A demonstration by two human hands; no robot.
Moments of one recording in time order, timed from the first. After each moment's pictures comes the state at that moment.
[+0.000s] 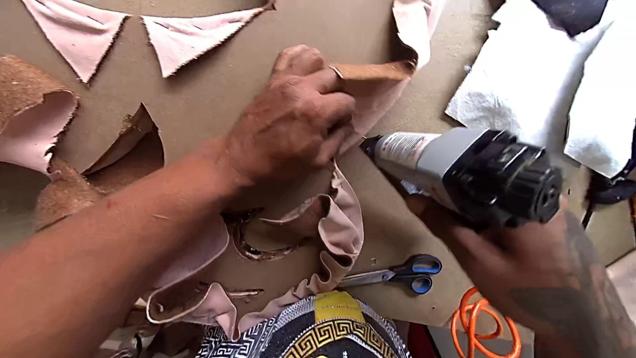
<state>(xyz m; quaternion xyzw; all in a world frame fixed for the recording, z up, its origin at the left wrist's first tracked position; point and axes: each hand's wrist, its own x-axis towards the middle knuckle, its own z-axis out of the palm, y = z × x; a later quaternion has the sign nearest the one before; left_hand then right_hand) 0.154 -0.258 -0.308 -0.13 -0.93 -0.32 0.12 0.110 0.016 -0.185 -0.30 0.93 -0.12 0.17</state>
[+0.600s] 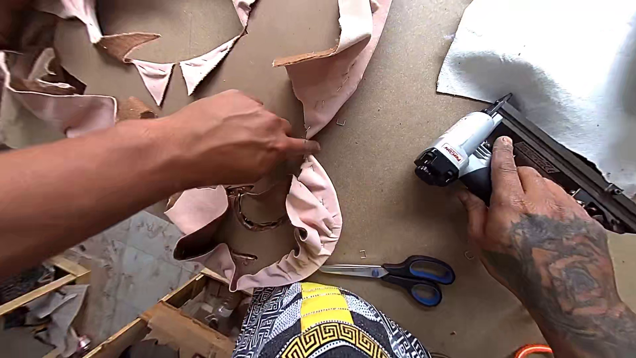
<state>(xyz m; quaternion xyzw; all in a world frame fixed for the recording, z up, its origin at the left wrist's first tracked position) 0.159 -0.239 -0.223 -0.29 -0.92 0.04 -0.27 0.090 0.140 -0.261 -0.28 0.95 0.02 0.11</state>
